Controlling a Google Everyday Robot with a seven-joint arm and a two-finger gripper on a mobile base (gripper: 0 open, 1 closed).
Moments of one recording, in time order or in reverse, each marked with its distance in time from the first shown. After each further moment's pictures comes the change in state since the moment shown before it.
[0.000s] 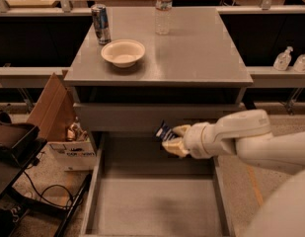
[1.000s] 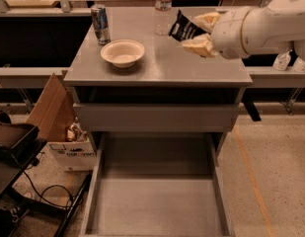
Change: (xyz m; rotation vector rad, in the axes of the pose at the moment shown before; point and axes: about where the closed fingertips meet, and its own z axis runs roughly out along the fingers) arm -0.237 -0.109 -0.178 0.284 -0.186 -0.490
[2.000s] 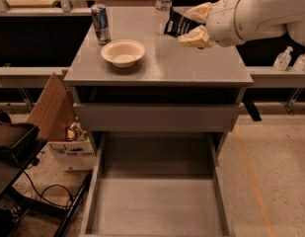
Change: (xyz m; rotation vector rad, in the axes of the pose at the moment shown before) arm -0.009 -0.026 0.011 -0.005 0.028 -0.162
